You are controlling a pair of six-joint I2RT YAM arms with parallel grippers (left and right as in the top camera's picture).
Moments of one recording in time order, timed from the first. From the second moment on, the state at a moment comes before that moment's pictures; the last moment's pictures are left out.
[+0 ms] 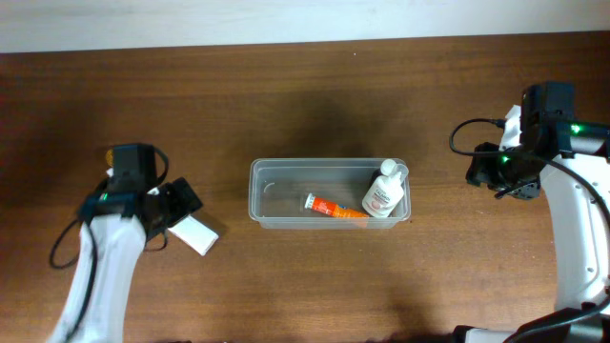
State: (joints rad) left arm 0.08 1.38 0.98 -0.89 -0.06 -0.52; right arm -0.22 1.50 1.40 -1.25 -0.07 0.12
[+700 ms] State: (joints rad) left arm 0.08 1.76 0.99 -0.84 0.02 -0.65; right arm -0.22 1.50 1.40 -1.25 -0.08 0.12
